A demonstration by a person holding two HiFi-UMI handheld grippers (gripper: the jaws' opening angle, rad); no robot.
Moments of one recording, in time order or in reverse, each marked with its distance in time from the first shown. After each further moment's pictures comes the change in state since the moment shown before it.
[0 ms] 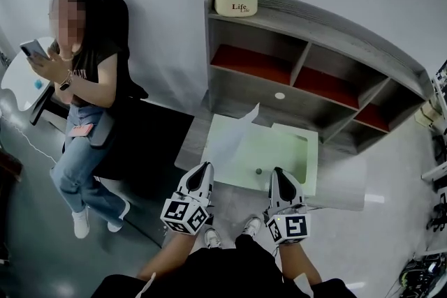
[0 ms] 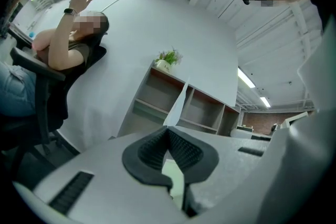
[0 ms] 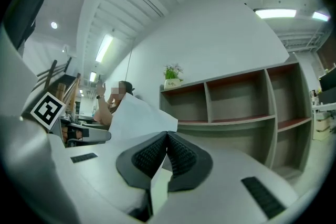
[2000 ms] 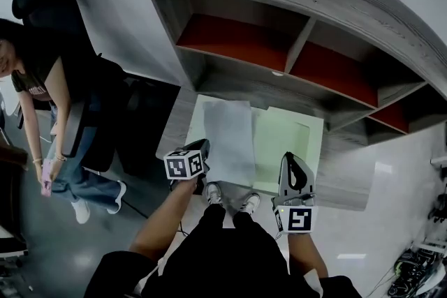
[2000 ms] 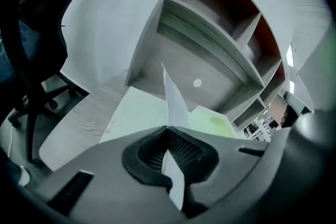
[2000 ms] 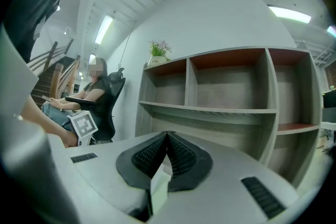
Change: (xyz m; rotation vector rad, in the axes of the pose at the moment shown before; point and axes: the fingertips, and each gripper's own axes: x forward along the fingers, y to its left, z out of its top) left arm 0.147 0.102 -0.205 -0.192 0.696 0.209; right arm 0.061 -0.124 -0.064 -0.120 0.121 -0.023
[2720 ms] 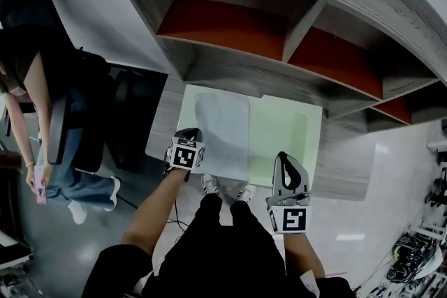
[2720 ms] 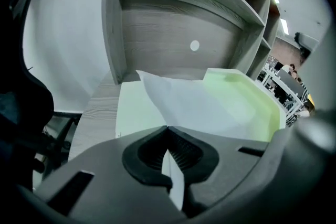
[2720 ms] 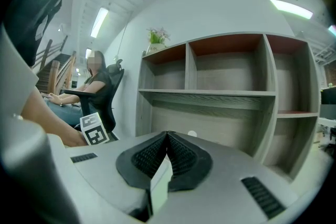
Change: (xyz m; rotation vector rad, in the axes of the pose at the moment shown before) left arm 0.060 0.039 -0.022 0.444 0.198 0.131; right arm 0.004 0.007 -0.044 0.021 0.095 -0.010
